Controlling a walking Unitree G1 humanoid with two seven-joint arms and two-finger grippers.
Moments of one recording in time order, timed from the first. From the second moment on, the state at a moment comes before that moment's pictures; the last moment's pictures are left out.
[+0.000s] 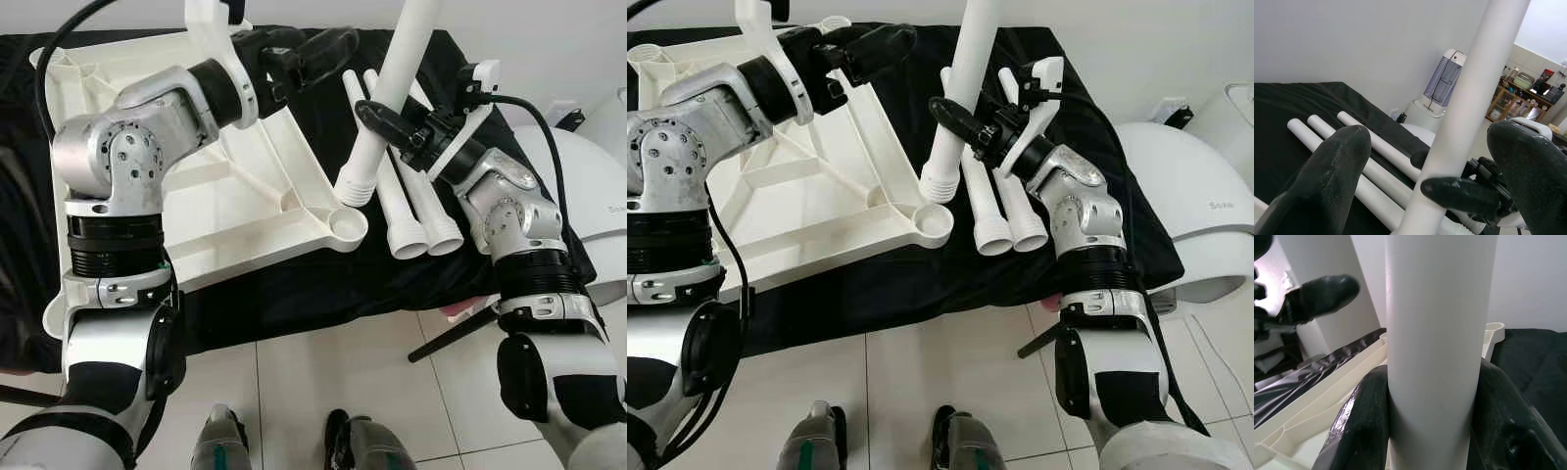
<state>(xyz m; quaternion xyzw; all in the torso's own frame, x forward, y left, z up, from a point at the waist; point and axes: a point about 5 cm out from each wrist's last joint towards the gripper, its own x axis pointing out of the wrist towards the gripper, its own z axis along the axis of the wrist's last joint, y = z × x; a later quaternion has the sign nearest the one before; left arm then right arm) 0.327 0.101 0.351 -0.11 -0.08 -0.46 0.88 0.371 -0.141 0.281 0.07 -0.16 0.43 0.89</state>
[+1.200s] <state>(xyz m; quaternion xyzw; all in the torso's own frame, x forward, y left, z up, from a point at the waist) 0.339 0.134 0.277 -0.01 -0.10 -0.20 0.97 0.357 -0.157 0.270 0.17 -0.27 0.25 0.92</state>
